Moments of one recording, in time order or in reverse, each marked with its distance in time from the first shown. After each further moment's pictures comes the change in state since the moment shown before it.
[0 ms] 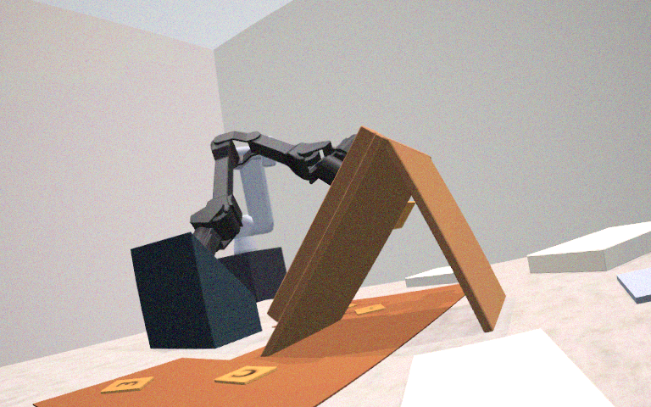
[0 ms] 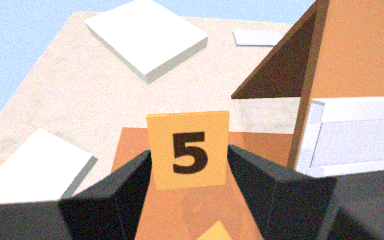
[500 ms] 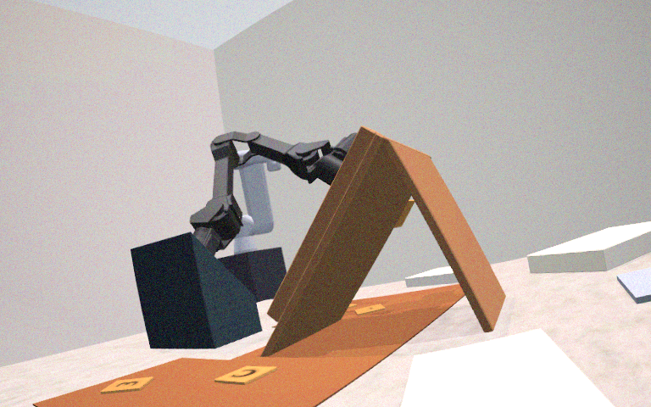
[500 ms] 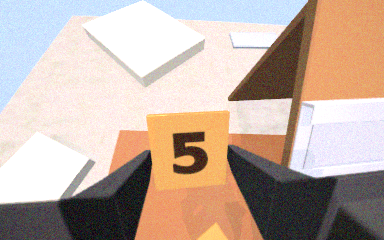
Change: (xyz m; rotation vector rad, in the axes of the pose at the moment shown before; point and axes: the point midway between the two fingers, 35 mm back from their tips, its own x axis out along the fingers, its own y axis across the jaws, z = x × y) arm -0.001 -0.006 0.002 0.008 -0.010 -0.004
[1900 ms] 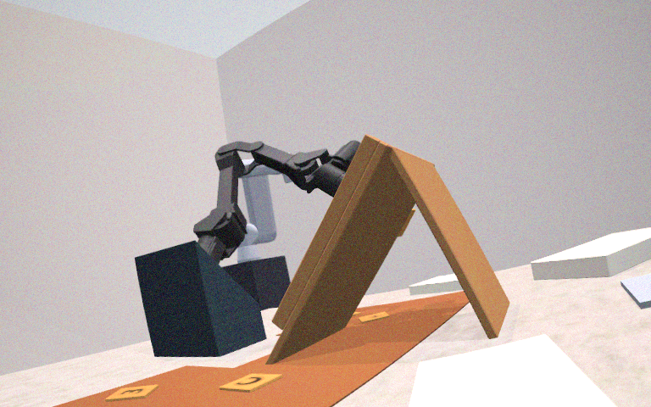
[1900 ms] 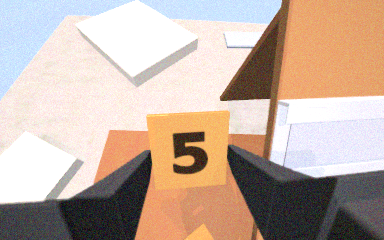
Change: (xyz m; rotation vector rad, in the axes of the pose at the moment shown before) arm 0.001 -0.020 -0.002 -0.002 -0.002 0.001
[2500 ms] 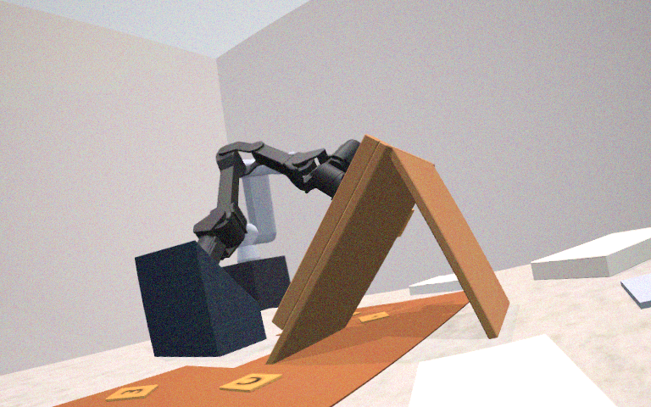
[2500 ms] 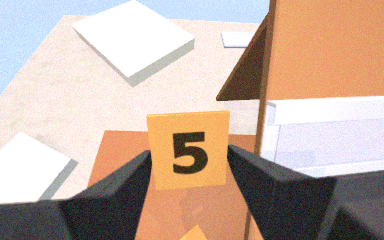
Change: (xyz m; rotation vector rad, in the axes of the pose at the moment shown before) arm 0.000 -0.009 0.000 0.000 0.000 -0.001
